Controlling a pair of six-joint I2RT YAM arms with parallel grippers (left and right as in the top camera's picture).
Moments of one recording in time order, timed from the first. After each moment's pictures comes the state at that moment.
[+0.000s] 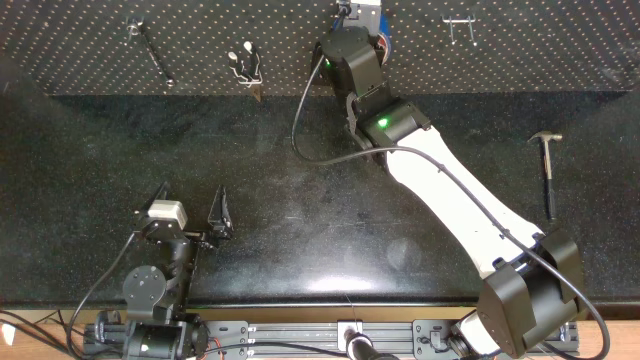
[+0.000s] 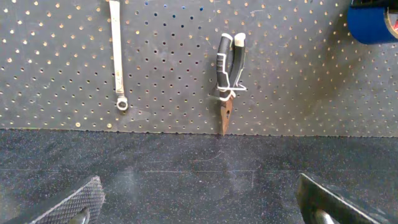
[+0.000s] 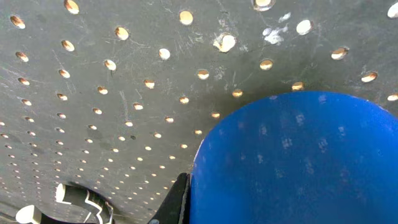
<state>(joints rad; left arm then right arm) -0.06 0.02 0.01 -0.07 0.04 -0.12 0.54 1.72 1.39 -0.11 0.30 0.46</state>
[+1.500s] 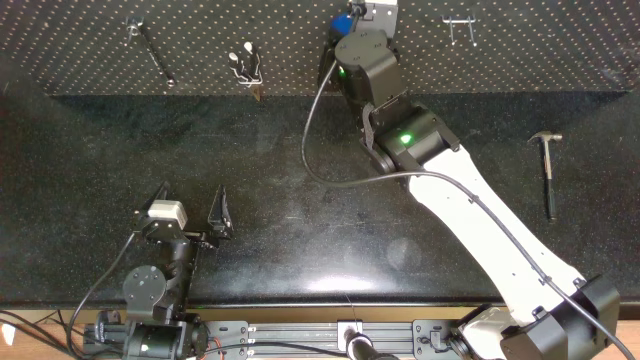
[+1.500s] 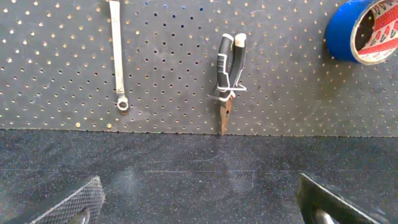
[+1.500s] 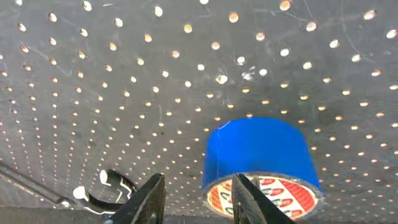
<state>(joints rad) -0.06 0.02 0.01 -0.07 0.04 -0.12 0.56 1.57 1.41 -0.25 0.30 0.47</state>
